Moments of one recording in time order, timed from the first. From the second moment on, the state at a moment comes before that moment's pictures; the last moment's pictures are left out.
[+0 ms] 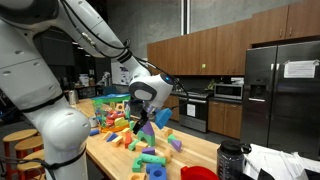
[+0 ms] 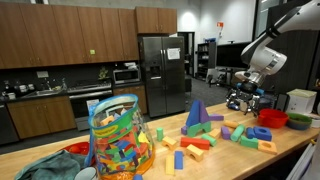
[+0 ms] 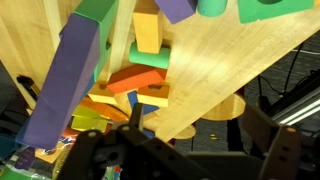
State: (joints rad) arm -0.17 -0.39 -0.29 -2.77 0.63 2.15 -2.58
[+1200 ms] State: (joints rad) arm -0.05 -0.28 -0.28 -2.77 0.42 2.07 -2.58
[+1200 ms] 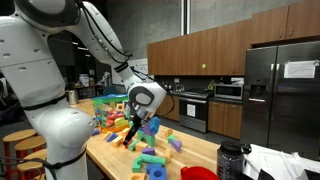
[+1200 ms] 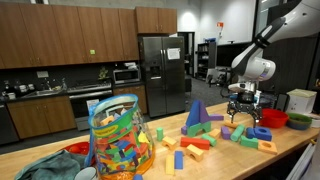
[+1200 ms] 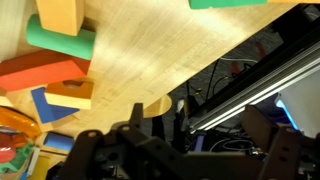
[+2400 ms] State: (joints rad) arm -0.08 -0.27 -0.24 -2.78 0.67 2.41 -2.56
